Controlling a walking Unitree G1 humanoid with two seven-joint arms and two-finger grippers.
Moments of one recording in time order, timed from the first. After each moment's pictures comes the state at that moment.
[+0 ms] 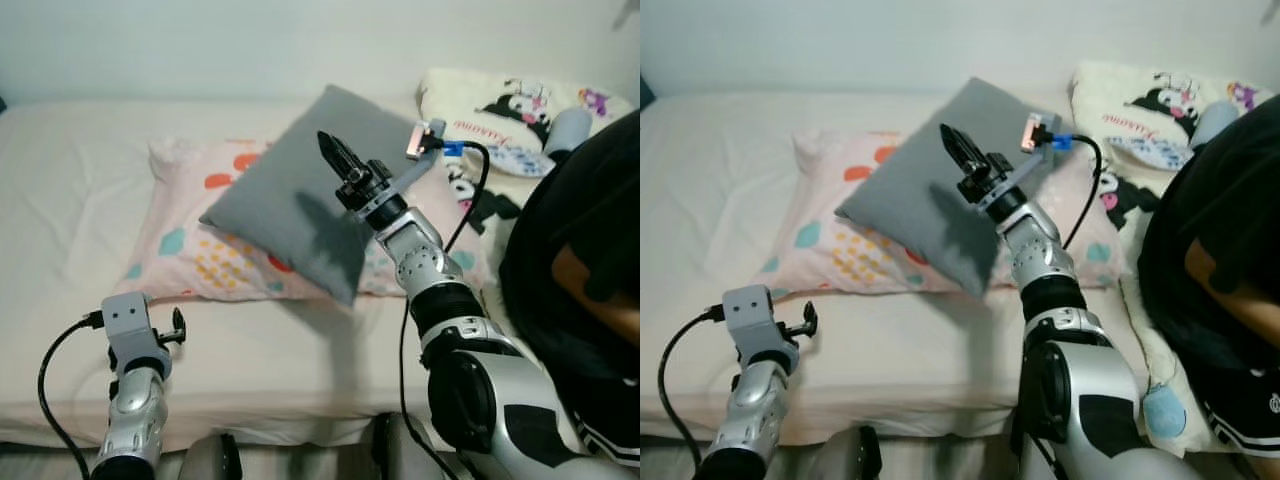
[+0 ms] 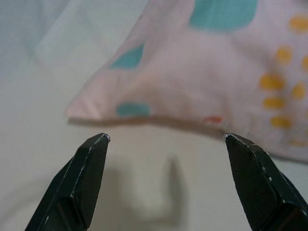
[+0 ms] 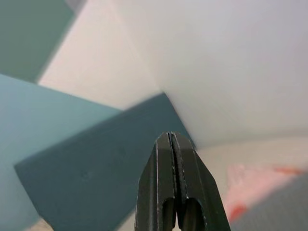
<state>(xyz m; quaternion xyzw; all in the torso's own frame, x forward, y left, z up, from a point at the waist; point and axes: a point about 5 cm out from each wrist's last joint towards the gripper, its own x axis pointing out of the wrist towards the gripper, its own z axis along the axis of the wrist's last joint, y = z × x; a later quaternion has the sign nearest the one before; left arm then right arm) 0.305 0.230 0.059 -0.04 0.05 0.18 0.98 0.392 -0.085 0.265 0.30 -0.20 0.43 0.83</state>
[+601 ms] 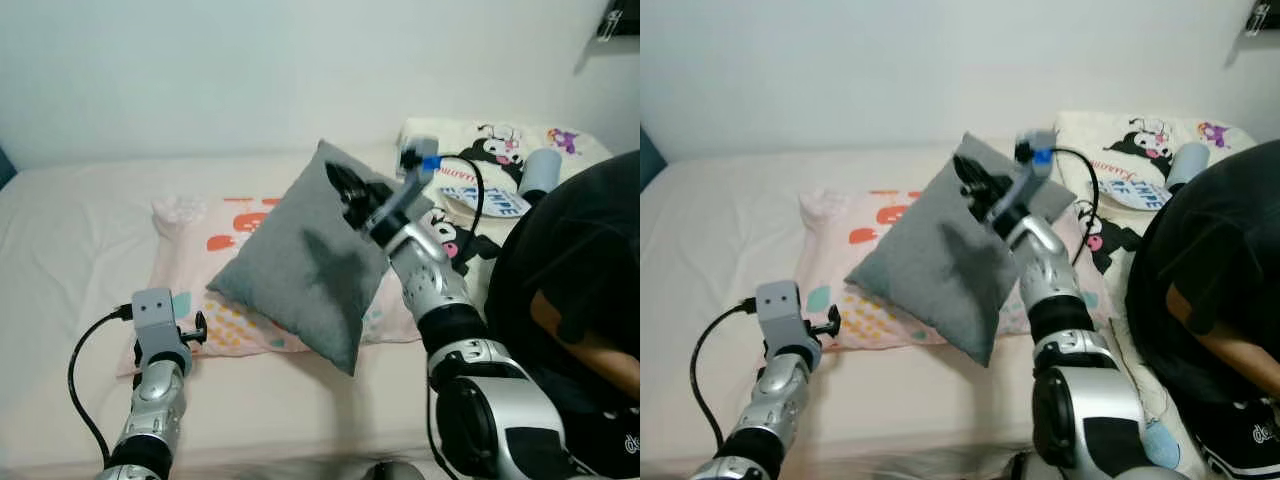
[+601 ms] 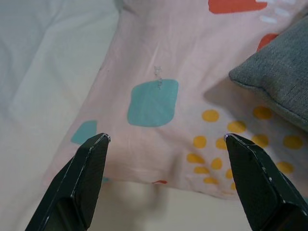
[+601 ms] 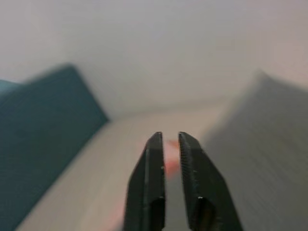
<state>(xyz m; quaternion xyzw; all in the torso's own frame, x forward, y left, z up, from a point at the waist) 0.315 0.209 0.046 -0.04 0.10 0.15 0.98 0.399 -0.112 0.199 0.19 -0.05 0.26 0.94</state>
